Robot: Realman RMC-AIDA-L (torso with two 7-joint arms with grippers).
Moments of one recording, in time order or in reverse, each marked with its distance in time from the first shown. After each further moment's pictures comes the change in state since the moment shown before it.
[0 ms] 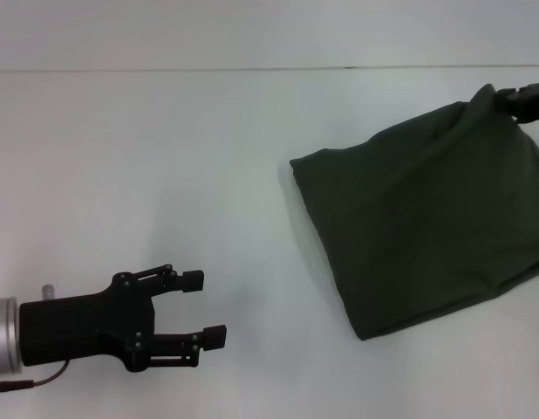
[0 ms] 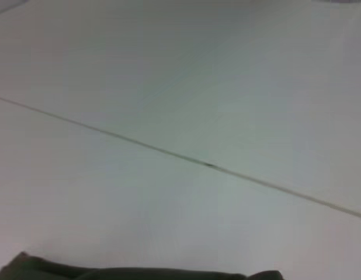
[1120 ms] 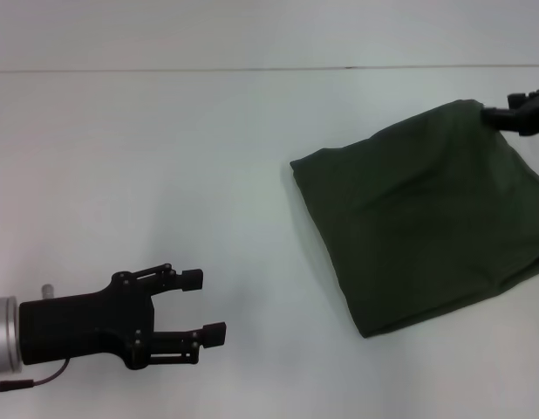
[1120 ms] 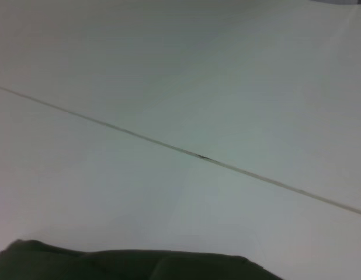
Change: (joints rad) left arm 0.000 0.000 -0.002 -0.001 -0.002 -0.003 -0.014; right arm -0.059 0.011 -0.058 -0.053 0.037 -0.009 -0.005
